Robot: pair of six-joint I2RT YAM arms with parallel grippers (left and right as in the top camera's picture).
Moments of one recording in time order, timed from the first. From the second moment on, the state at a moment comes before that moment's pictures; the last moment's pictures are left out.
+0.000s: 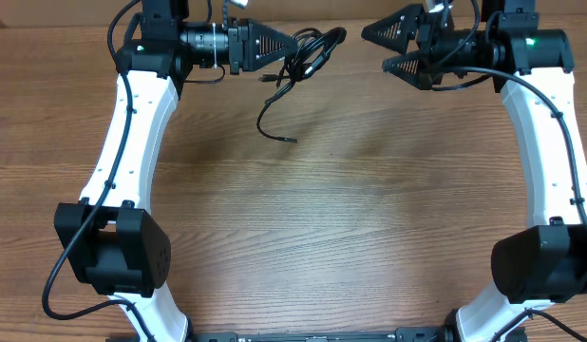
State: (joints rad) left arm -0.11 1.93 1.84 -0.46 1.38 -0.18; right arm 0.01 1.84 1.90 -0.93 -1.00 0.51
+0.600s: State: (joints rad) left arm -0.11 1.93 1.84 -0.45 1.54 -0.22; right arm 0.02 1.84 1.90 -0.94 -1.08 0.45
